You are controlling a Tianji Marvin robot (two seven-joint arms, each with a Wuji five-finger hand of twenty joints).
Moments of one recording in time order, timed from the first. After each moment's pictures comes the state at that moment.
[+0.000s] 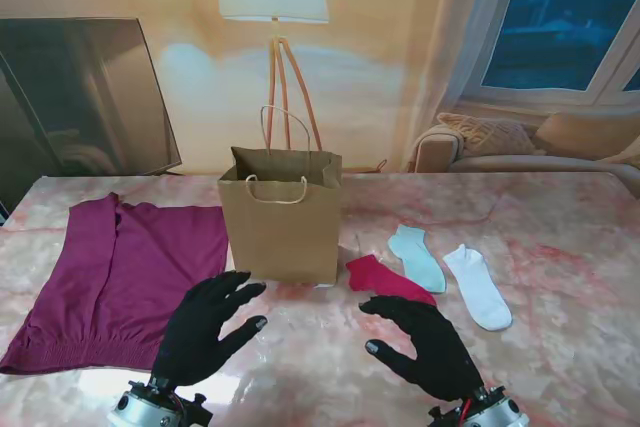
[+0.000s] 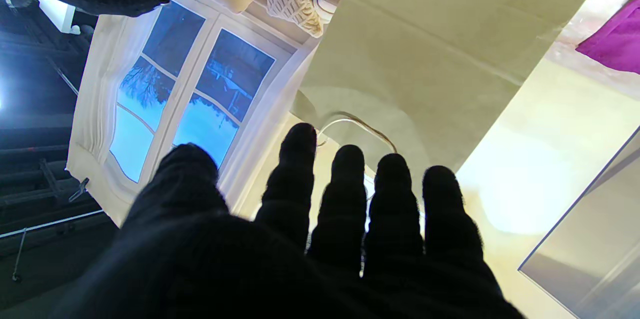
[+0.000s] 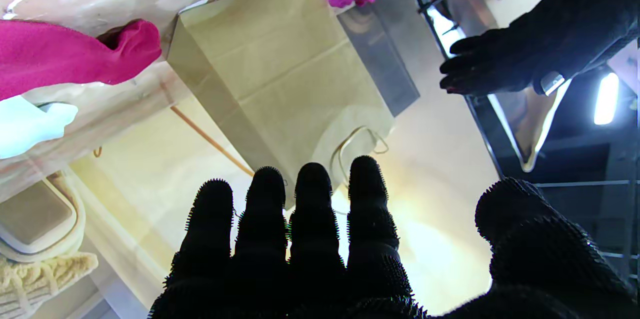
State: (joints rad) left arm 2.09 -1.13 -1.30 -1.97 0.89 -0.20 0.45; right arm -2.10 -1.13 1.40 -1.90 -0.74 -0.40 -0.32; left_hand 0.69 0.06 0.02 0.06 0.57 0.10 0.15 0.30 0.51 0.11 0.09 0.26 0.40 0.07 0.13 0.29 0.11 0.03 0.48 0.27; right_hand 0.23 -0.13 0.48 -0.02 0.47 -0.05 0.33 0.39 0.61 -0.01 0.19 0.15 0.52 -0.02 0.13 0.29 0.22 -0.03 0.60 0.28
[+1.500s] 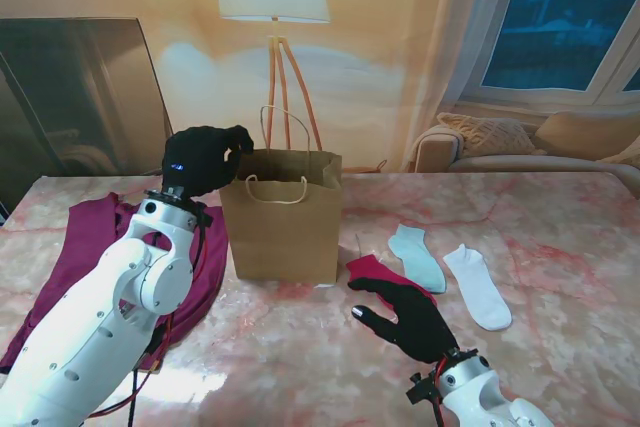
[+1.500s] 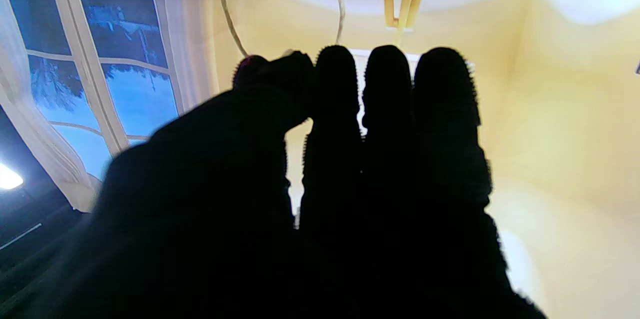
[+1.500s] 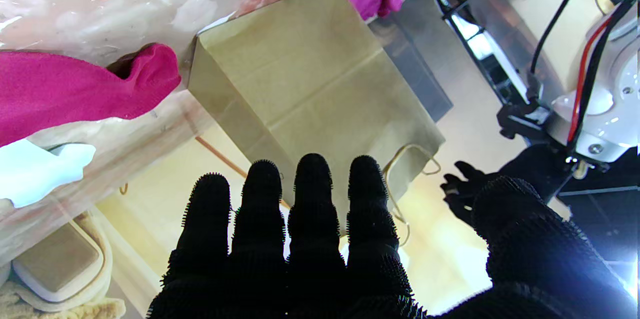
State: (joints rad) left arm 1.28 -1.12 -1.13 -1.62 1.01 0.02 0.43; right arm -1.90 -1.13 1.30 -1.80 -0.61 -0.25 -0.19; left_hand 0.90 -0.65 0.79 -0.09 0.84 -0.19 0.93 0.38 1.22 0.03 0.17 0.69 1.06 0.07 0.50 0.64 0.88 0.04 1.18 0.05; right_hand 0.25 -0.13 0.47 -0.02 0.47 -0.05 0.33 0.39 0.66 -0.01 0.23 0.17 0.56 0.01 0.14 0.29 0.24 0.00 0.64 0.28
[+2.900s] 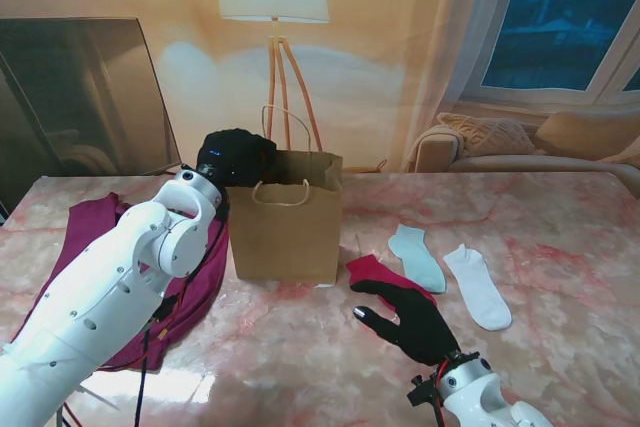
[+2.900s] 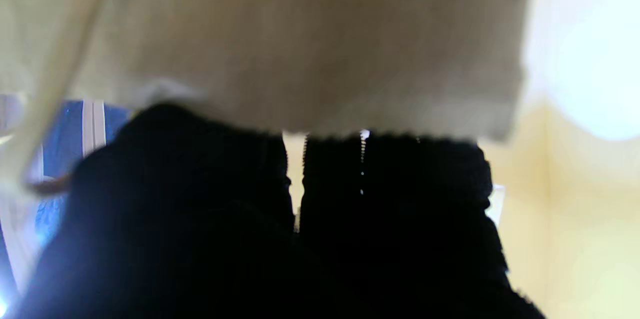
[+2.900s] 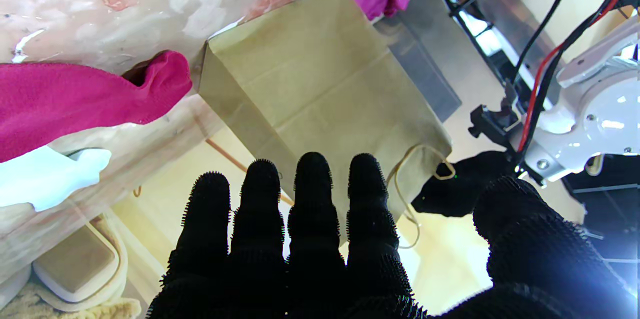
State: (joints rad) left arm 1.07 -1.10 -0.97 -1.49 0.96 0.06 0.07; right arm -1.91 -1.13 1.30 -1.80 -0.59 -0.23 -0.19; left_hand 0.84 -0.72 0.73 -0.13 0.88 -0.19 0.91 0.26 1.17 0.02 0.18 0.63 1.01 0.08 0.48 0.56 0.81 0.06 1.07 0.17; right_hand 0.25 -0.13 0.46 -0.02 0.49 -0.05 0.34 0.39 0.66 -0.01 0.25 0.18 0.56 0.02 0.15 0.31 0.25 0.00 0.66 0.28
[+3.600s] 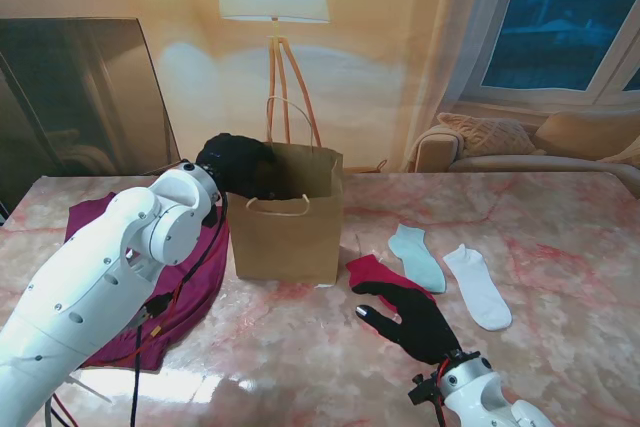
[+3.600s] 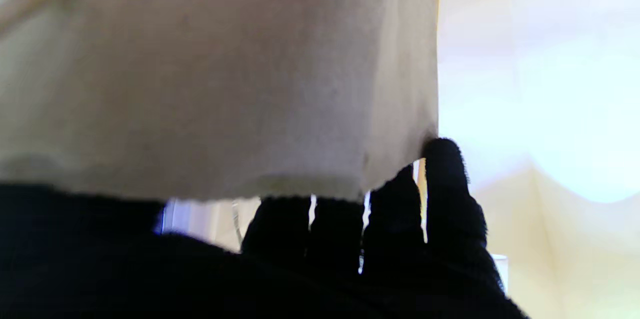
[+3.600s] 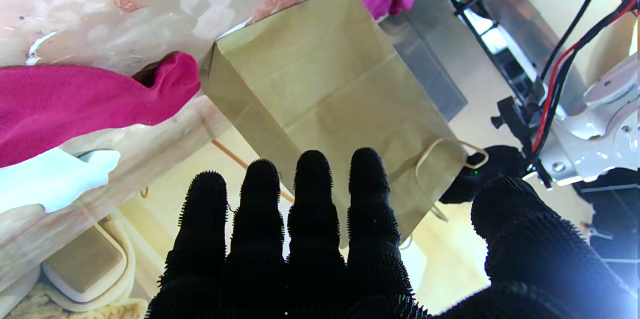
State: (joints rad) left arm 1.04 -1.07 -0.98 -1.56 0.96 0.09 -0.25; right arm -1.90 -1.13 1.30 -1.79 -0.58 -0.23 -0.19; left_hand 0.43 -0.67 0.87 -0.13 0.59 0.11 0.22 0.24 0.59 0.08 0.15 0.28 0.49 0.09 0.20 0.34 0.24 0.08 0.60 0.29; right_hand 0.26 -0.13 0.46 -0.02 0.52 -0.06 0.36 0.39 0.67 -0.01 0.26 0.18 0.56 0.02 0.15 0.31 0.25 0.02 0.67 0.28
